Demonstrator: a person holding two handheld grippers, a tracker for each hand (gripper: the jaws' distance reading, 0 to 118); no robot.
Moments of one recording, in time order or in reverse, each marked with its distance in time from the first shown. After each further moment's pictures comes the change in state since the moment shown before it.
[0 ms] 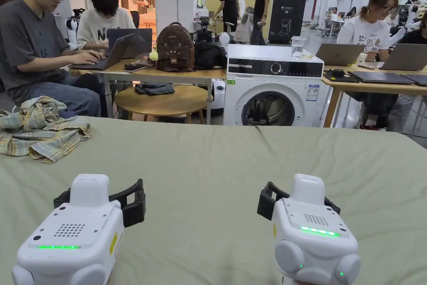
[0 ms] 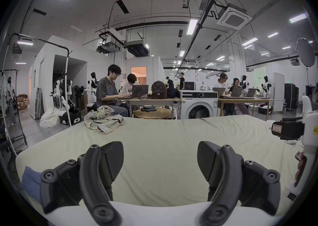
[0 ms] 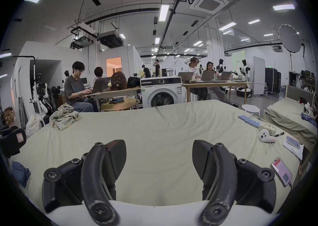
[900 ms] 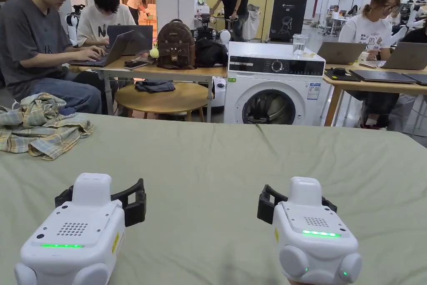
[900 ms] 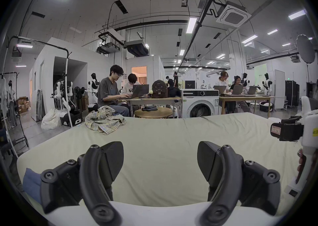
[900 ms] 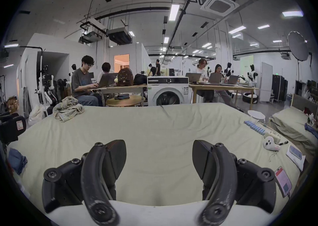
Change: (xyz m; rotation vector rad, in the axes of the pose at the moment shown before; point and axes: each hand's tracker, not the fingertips) left arm 0.002 -0.003 -0.006 -0.006 0.008 -0.020; right arm 0.006 -0.010 -0.017 -0.001 0.060 0.074
